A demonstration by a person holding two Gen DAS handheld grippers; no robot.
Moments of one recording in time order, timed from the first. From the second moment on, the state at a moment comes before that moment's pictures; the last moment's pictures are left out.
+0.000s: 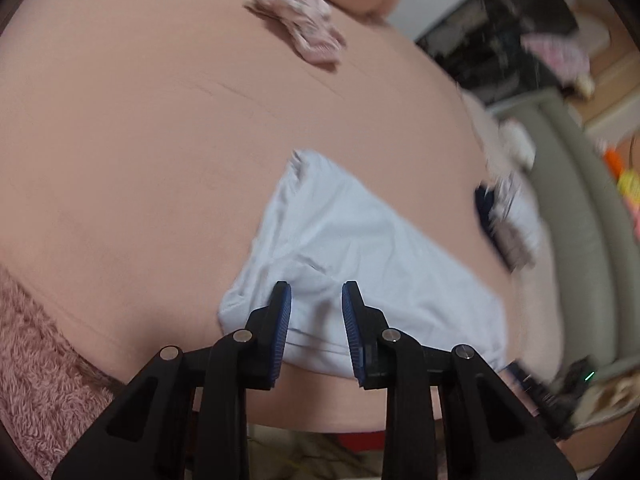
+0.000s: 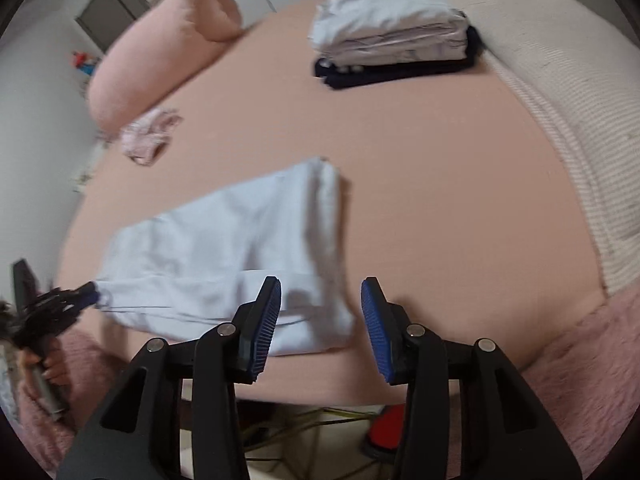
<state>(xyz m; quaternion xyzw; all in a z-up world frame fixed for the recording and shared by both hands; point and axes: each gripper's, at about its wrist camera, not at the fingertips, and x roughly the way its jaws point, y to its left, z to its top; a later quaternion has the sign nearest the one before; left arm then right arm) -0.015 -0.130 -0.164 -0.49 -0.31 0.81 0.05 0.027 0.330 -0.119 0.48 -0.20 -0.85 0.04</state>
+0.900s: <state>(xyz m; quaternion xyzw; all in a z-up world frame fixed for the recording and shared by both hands) -0.020 -0.113 -0.184 -0.53 -0.25 0.81 0.06 0.034 0.360 -0.126 0.44 -0.31 -0.84 0.02</state>
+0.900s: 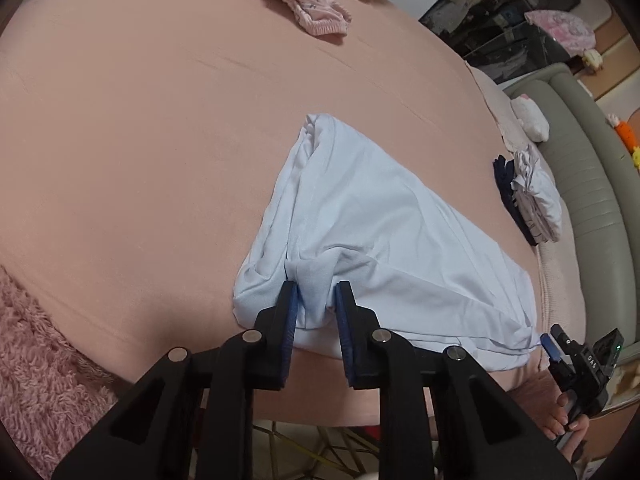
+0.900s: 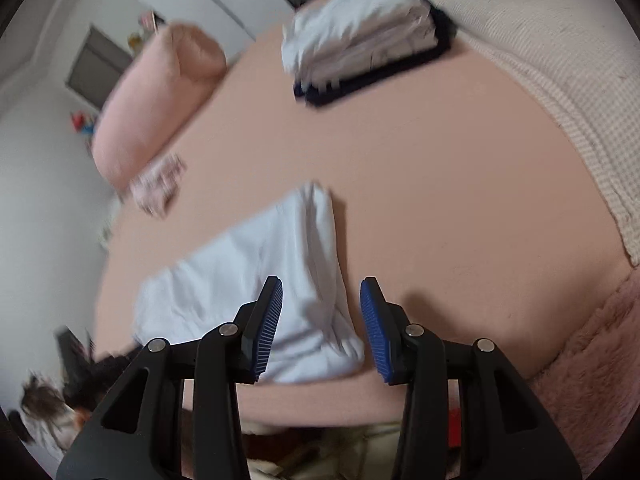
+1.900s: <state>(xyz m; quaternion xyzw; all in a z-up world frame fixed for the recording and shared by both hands) -0.017 -0.145 -0.197 -0.52 -0.39 0.75 0.14 0.051 0.347 -0.120 0.45 -0.28 -0.85 0.07</state>
